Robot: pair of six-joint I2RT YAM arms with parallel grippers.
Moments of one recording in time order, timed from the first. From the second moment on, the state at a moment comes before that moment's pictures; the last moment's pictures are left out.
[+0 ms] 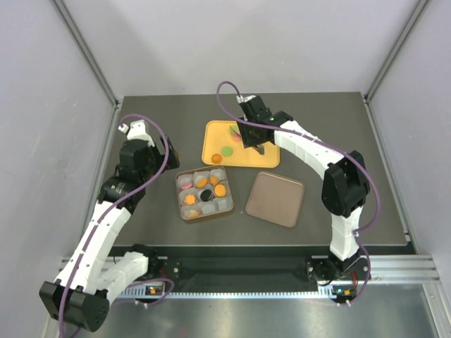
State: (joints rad) left arm -0.26 0.91 0.92 -0.48 -0.17 -0.39; right arm 0.63 1.95 1.74 -0.67 0.19 0.20
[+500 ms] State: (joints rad) left arm -0.26 0.91 0.92 -0.48 -0.17 -0.39; right arm 0.63 2.00 1.74 -0.68 0.19 0.20
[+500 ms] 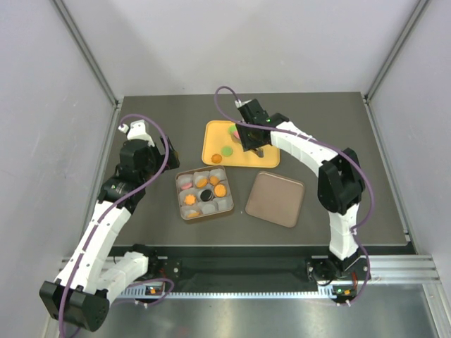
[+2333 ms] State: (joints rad) left arm -0.25 0.91 0.92 -0.48 -0.16 -0.39; right arm 0.94 1.41 1.40 -0.75 0.06 0.27
